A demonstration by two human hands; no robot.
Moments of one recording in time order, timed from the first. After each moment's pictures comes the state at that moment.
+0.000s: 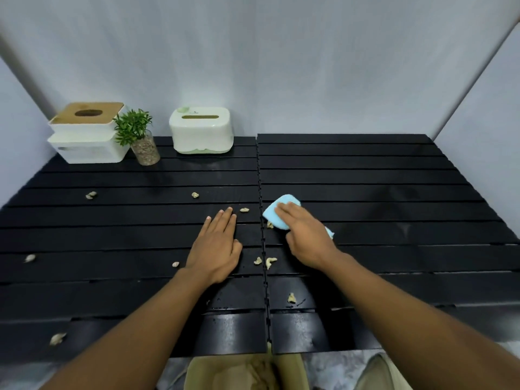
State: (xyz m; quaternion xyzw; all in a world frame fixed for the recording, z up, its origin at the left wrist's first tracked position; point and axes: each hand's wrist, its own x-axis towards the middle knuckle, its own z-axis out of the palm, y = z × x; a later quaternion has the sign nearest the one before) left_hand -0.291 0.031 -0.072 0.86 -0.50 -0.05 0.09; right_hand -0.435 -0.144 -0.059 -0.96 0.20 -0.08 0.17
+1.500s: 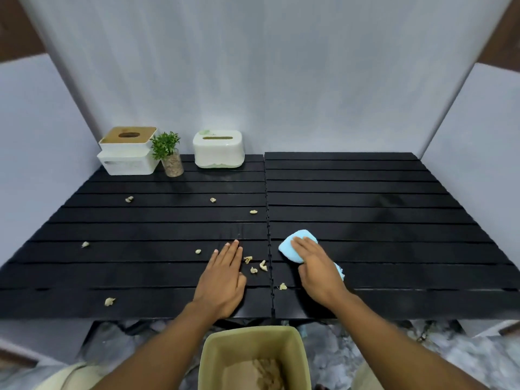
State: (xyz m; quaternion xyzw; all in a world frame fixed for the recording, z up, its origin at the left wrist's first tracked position) left_hand -0.368 0.109 -0.060 0.86 -0.49 -0.07 0.10; right_hand -0.518 -0.067 -0.056 -0.92 0.26 -0.13 0.26
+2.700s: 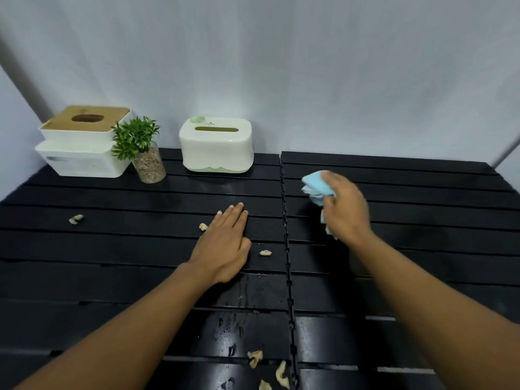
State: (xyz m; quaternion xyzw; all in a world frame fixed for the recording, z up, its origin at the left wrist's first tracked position) left_hand -0.201 -0.030 -0.074 0.85 -0.51 -0.07 0.13; right_hand -0.330 -0.238 -0.037 -0.87 0.33 -0.27 0.24
